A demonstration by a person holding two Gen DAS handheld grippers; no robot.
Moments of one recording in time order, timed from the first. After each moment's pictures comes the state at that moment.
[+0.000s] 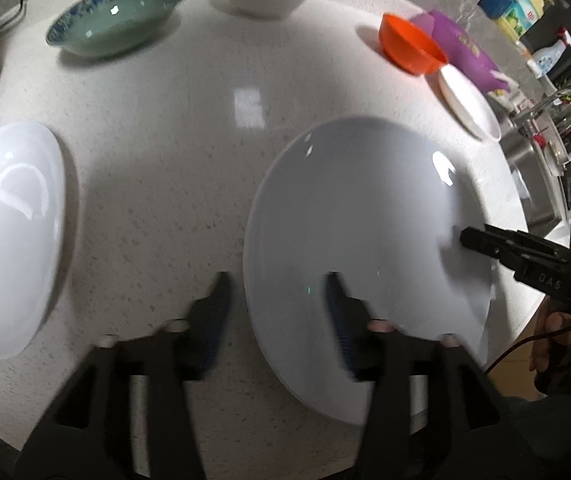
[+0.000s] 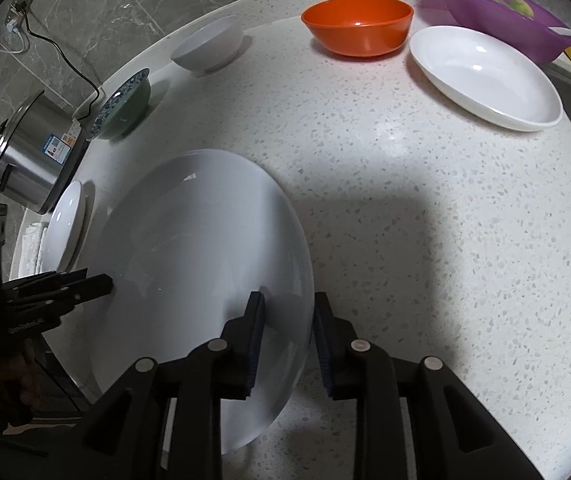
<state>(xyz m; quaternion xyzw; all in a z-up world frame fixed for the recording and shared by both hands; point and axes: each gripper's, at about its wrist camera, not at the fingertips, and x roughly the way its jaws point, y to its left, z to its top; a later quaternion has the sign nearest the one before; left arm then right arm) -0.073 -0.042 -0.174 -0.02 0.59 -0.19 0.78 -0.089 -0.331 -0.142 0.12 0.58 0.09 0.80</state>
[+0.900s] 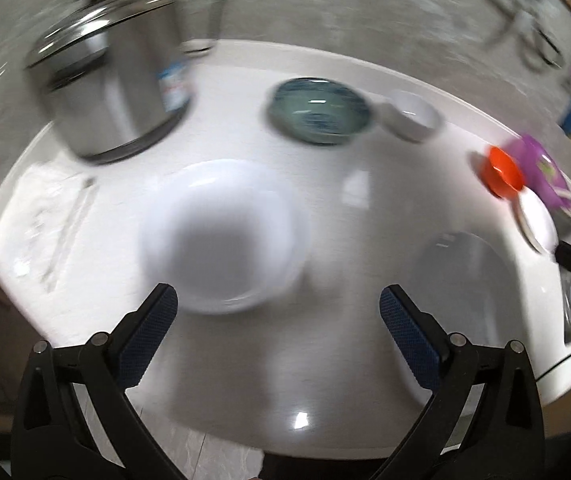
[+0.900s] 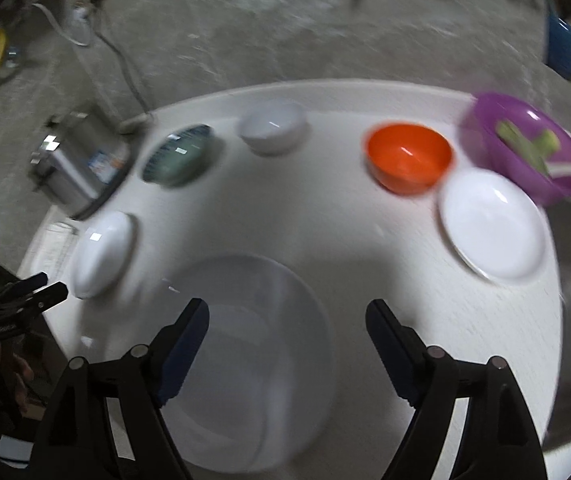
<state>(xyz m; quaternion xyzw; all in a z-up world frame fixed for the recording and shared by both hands) -0.127 0.080 -0.075 -0.06 0.50 0.04 0.86 -0.058 -0.302 -0.046 0.06 0.48 0.18 0.86</state>
